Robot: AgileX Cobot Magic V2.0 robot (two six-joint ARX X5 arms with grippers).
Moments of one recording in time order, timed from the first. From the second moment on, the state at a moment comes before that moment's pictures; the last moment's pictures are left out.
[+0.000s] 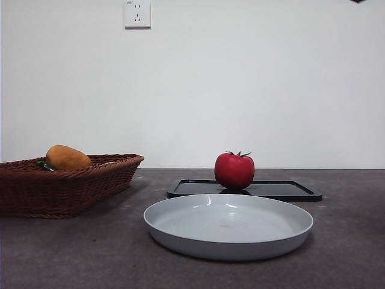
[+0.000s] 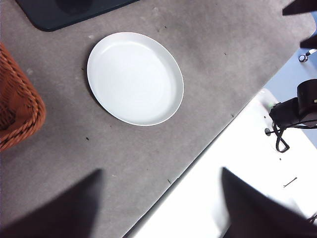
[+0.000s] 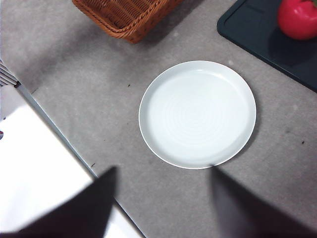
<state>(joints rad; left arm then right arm) -0.27 1.01 1.29 -1.26 0.62 0.19 0.57 0.87 1.09 -1.00 -0.31 0.06</state>
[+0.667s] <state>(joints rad) -0.27 1.01 1.29 -1.26 0.62 0.19 0.57 0.87 1.09 -0.98 -0.31 0.06</state>
